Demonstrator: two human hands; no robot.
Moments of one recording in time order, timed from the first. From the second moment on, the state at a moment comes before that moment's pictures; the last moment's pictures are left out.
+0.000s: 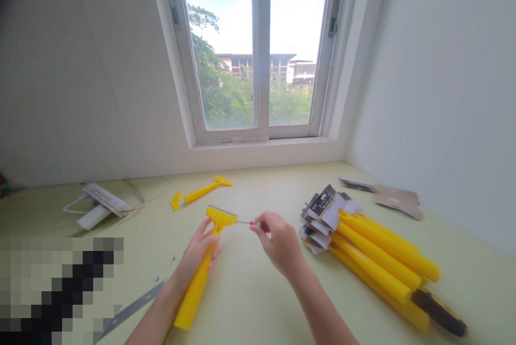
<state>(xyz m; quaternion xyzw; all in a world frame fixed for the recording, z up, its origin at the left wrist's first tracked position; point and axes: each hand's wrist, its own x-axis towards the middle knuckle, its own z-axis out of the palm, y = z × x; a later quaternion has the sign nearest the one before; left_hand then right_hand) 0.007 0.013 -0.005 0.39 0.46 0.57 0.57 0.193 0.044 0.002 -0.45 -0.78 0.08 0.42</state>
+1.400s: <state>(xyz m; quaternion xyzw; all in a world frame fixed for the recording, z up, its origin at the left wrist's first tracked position) -0.006 0.024 -0.012 0.30 0.40 0.64 0.58 0.205 0.070 -0.024 -0.53 -0.70 0.18 0.44</state>
